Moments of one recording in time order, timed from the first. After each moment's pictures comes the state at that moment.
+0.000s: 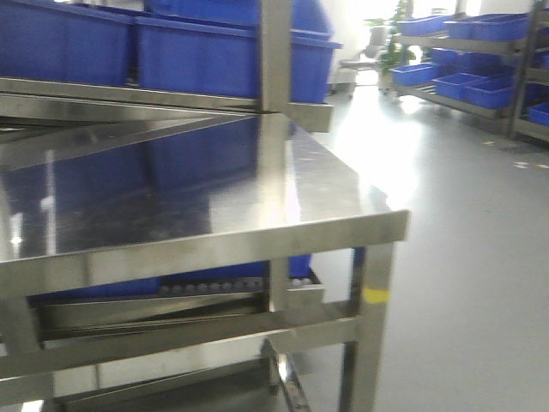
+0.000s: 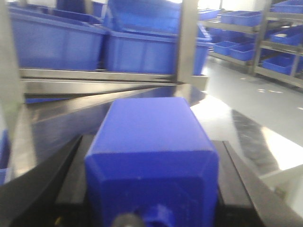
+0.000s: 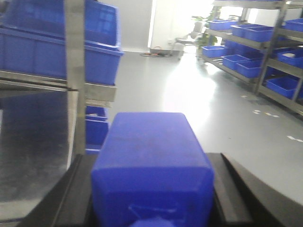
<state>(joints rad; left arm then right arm) -0.08 0.07 -0.34 -0.26 0.41 0.19 -0.02 0.30 -0.37 0.04 0.15 -0.09</state>
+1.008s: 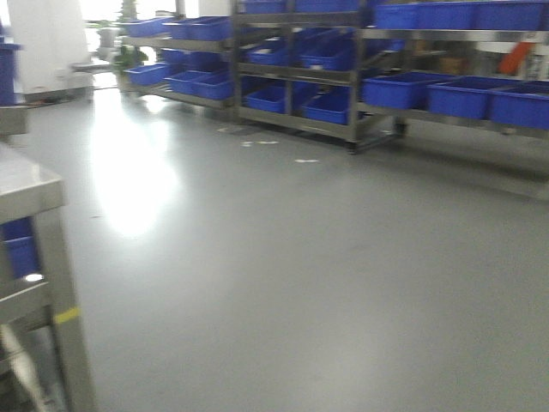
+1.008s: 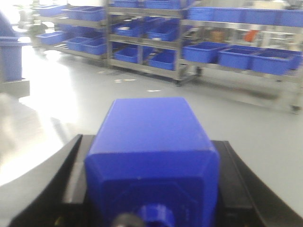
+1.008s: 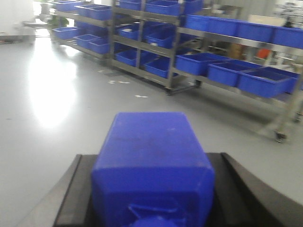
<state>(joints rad) -0.08 0.07 -0.34 -0.26 0.41 0.19 -0.02 0.30 -0.37 0.04 0.15 -0.09</state>
